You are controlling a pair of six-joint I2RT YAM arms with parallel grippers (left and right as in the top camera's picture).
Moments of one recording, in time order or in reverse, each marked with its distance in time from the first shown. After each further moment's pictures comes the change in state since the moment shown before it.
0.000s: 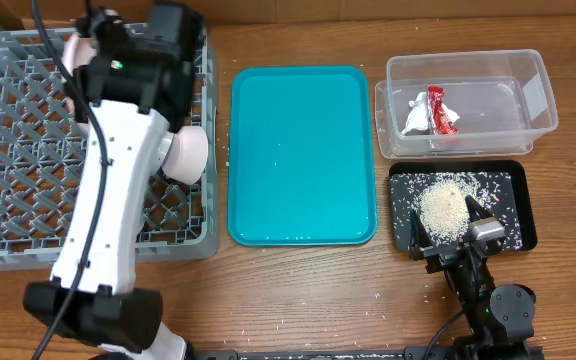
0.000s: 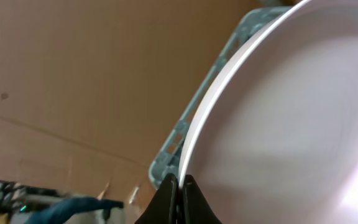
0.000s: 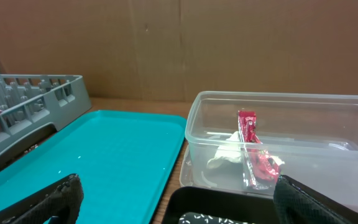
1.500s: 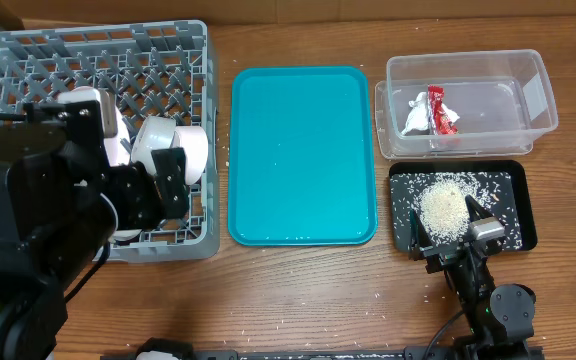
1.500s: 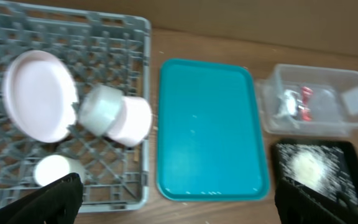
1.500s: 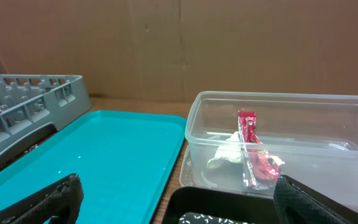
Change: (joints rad) left arm -0.008 -0.558 0.073 -0.099 1.173 0.121; right arm 0.000 0.000 0.000 0.000 0.000 0.001
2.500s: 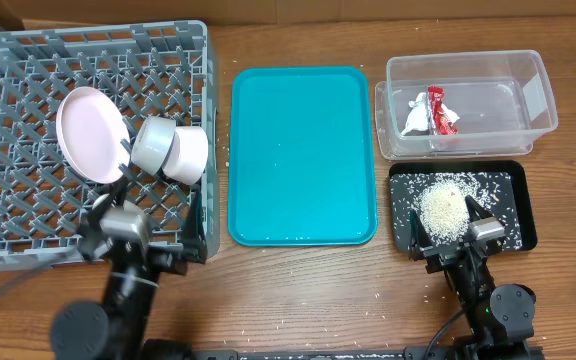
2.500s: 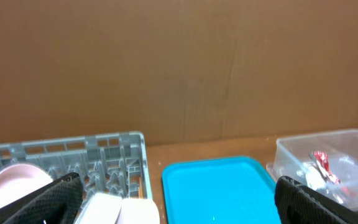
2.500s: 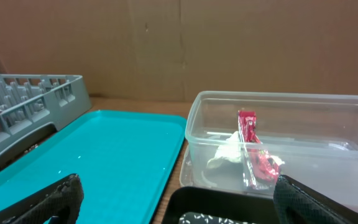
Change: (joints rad) left arm 0.060 -0.898 -1.374 1.177 0.057 0.240; right arm 0.000 0.000 0.000 0.000 0.000 0.000
